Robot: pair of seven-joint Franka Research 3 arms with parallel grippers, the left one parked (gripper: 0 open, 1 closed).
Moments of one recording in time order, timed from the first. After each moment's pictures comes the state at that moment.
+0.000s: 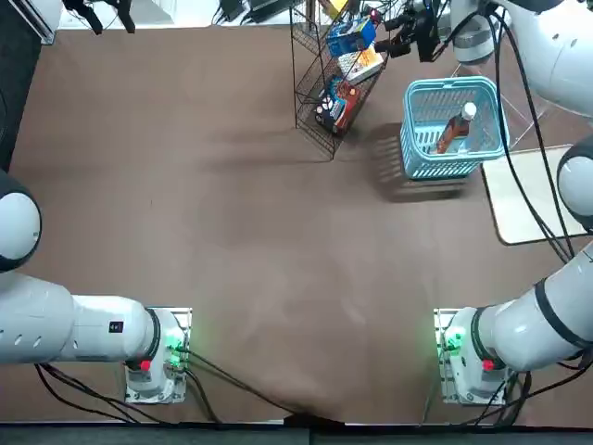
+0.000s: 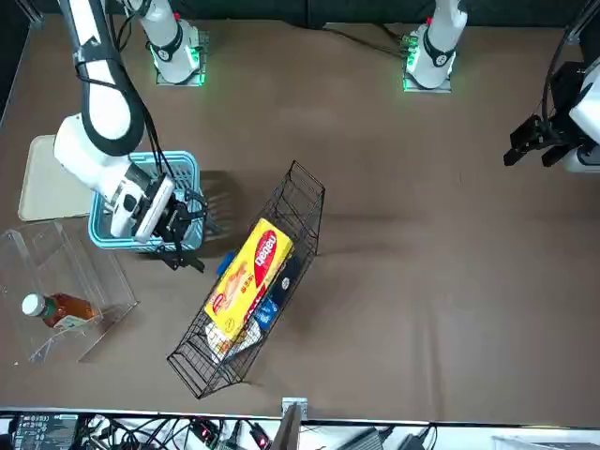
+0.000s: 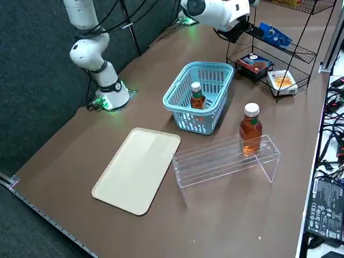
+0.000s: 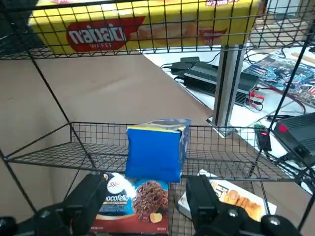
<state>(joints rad) 0.28 0.26 -0.01 -1.92 1.31 2.45 -1.71</state>
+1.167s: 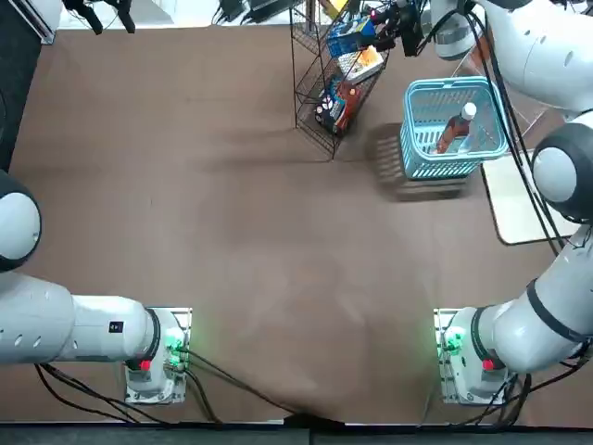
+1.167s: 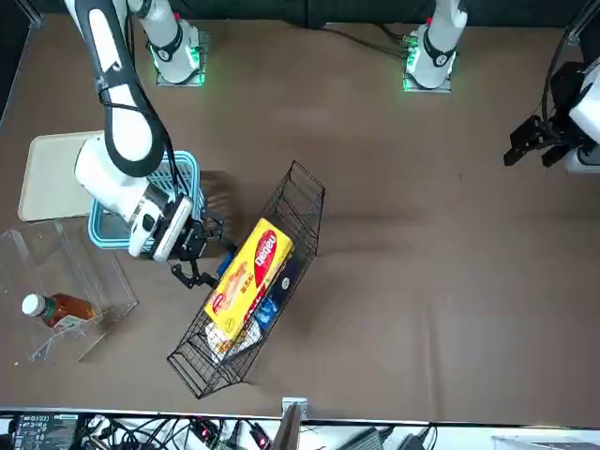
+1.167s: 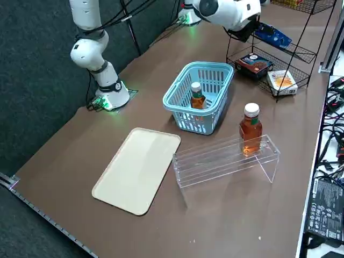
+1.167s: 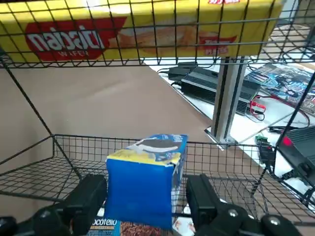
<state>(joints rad) 0.33 0.38 -0.01 -1.78 1.33 2.49 -1.71</state>
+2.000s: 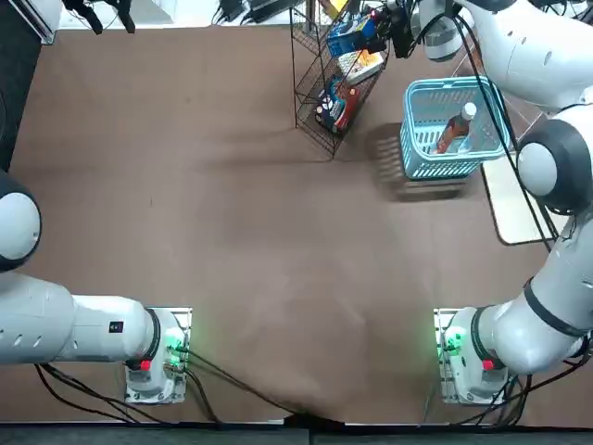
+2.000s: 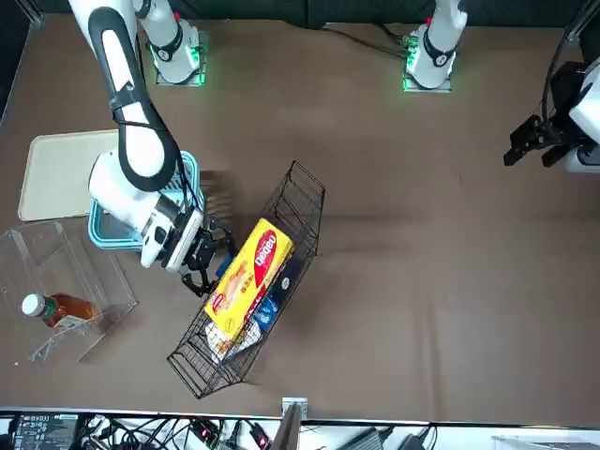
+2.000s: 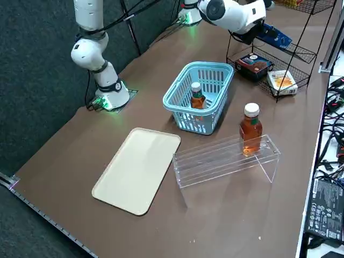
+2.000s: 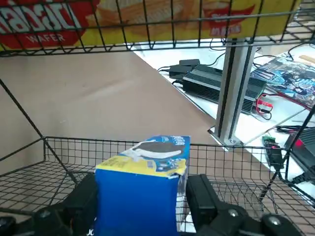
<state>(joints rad) 0.35 0.46 -0.01 -1.72 1.35 2.50 -1.71</state>
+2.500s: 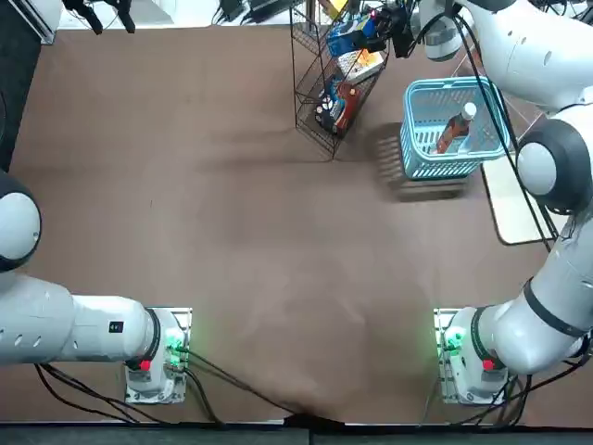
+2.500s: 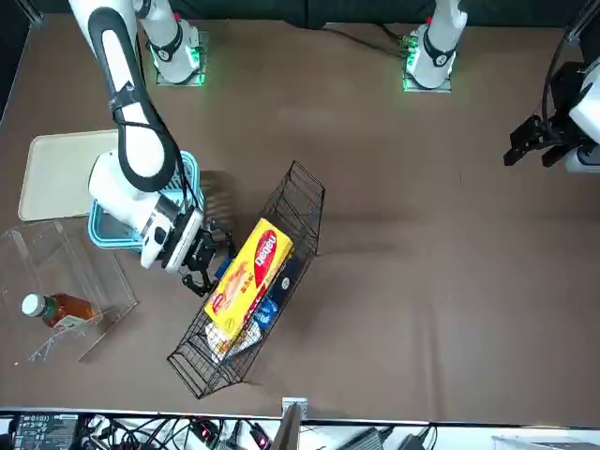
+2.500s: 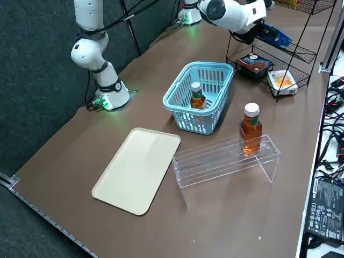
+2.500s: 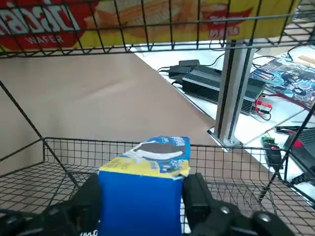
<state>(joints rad) 0.35 0.46 -0.01 -1.71 1.35 2.50 -1.71</state>
